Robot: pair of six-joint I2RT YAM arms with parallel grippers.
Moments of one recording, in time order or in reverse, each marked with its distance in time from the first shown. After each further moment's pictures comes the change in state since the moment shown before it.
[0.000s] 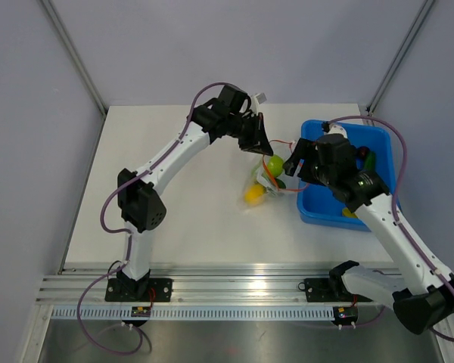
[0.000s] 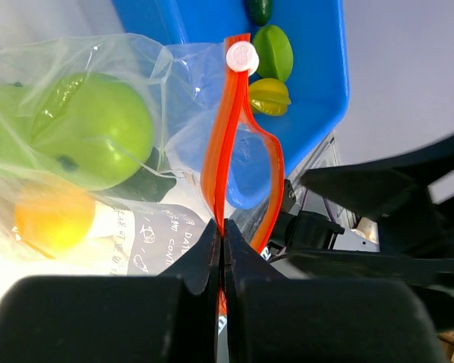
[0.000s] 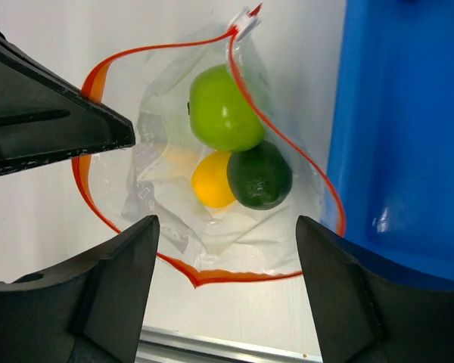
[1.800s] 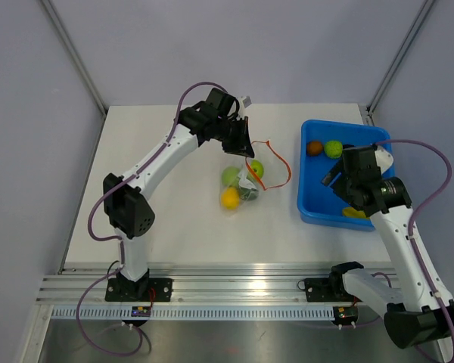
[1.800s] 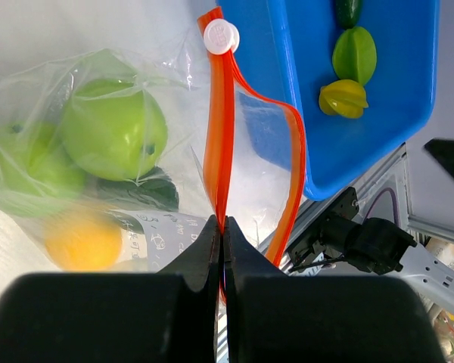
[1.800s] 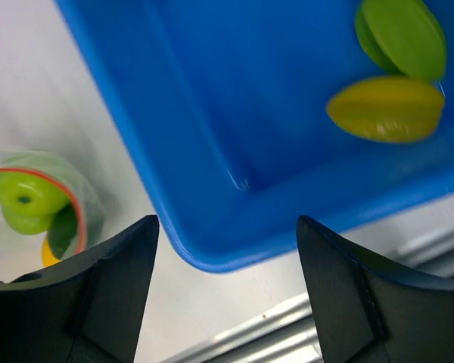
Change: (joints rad) left arm 0.037 -0.120 -0.142 -0.063 -0.178 0.111; right arm -0.240 -0.122 -0.005 -0.348 0.216 0.179
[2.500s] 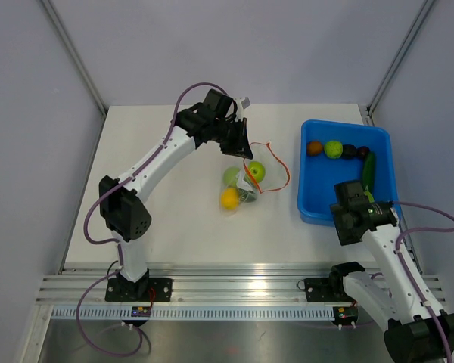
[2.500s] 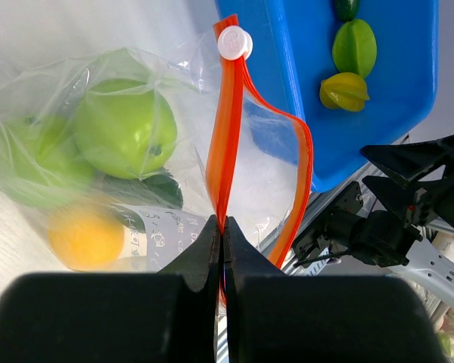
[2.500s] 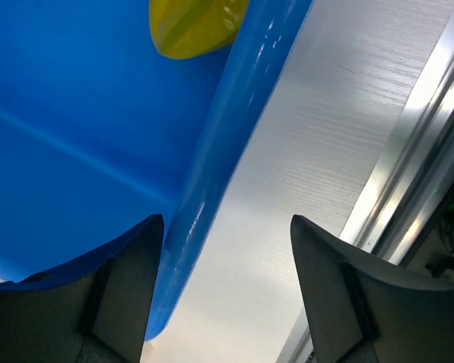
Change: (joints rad) left arm 0.000 -0.040 -0.046 0.013 0.003 0.024; right arm -0.018 -0.153 -0.358 -0.166 0.069 0.730
